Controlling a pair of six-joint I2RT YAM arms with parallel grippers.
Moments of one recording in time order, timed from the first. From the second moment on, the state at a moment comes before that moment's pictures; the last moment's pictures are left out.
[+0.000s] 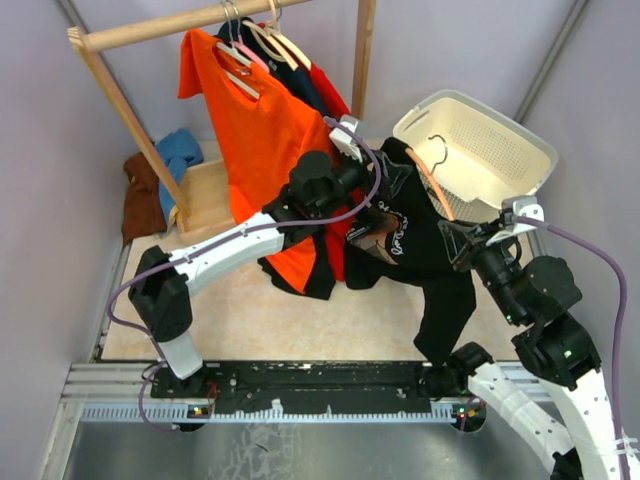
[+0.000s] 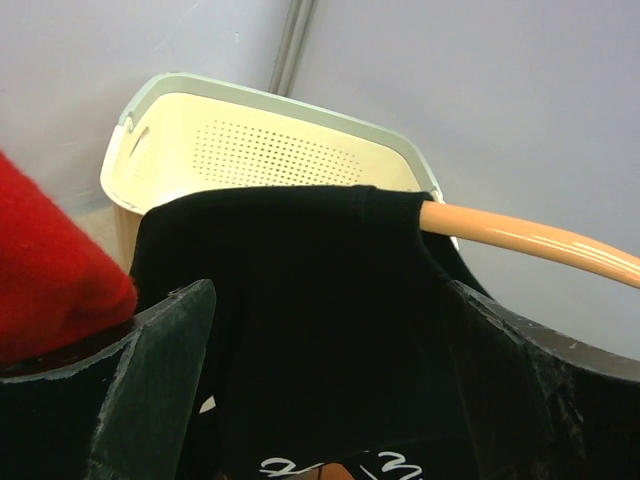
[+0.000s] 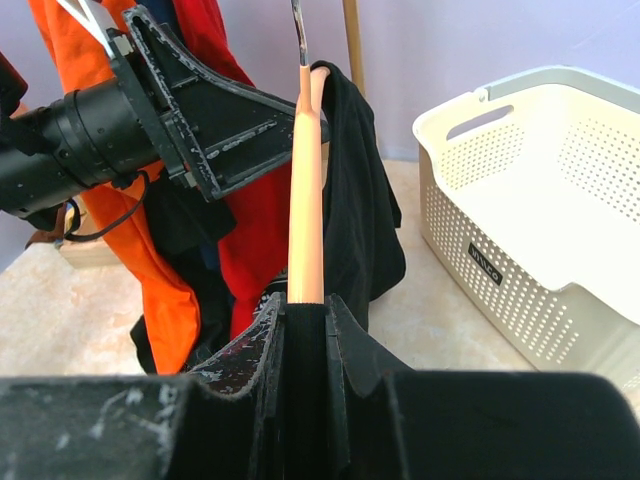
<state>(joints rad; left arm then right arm) -0.89 1.75 1.50 0.37 -0.06 -0.33 0.52 0.46 1.00 -0.51 0.16 0.15</state>
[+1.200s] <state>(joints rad) -0.88 1.77 1.53 0.39 -0.04 -0.36 0.52 0.45 0.99 -0.51 0.15 0.15</state>
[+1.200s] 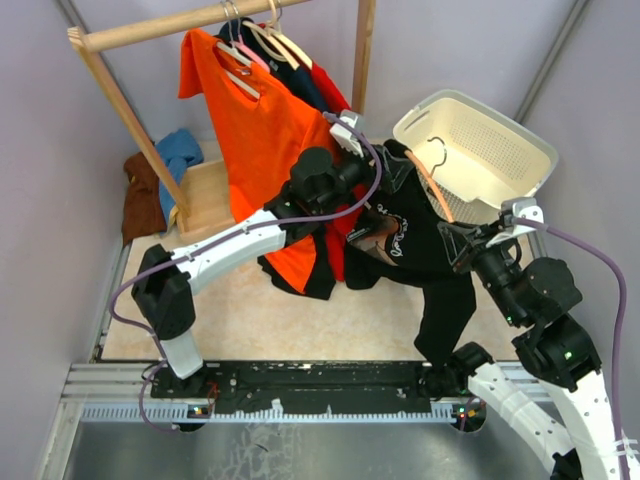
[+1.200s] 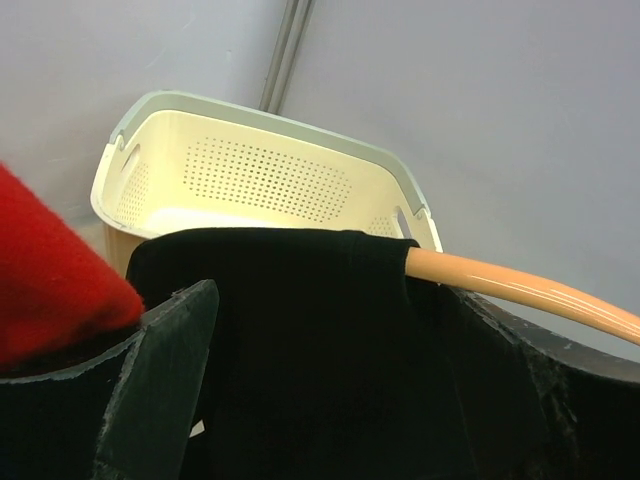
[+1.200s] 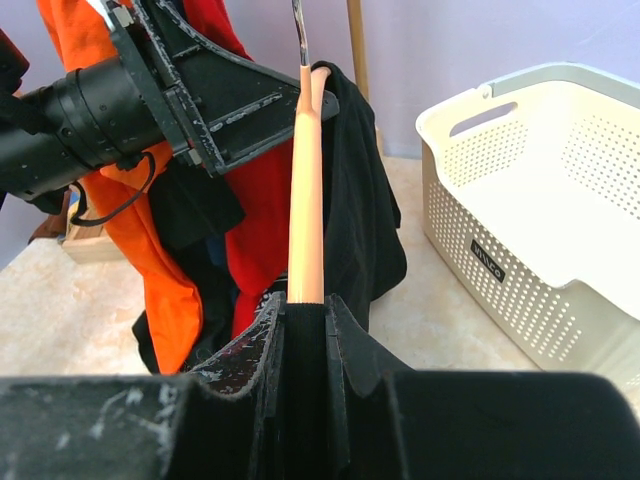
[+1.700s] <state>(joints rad) -0.88 1.79 1.55 0.39 -0.04 -0.36 0.52 0.44 0.98 -0.51 0.14 0.15</state>
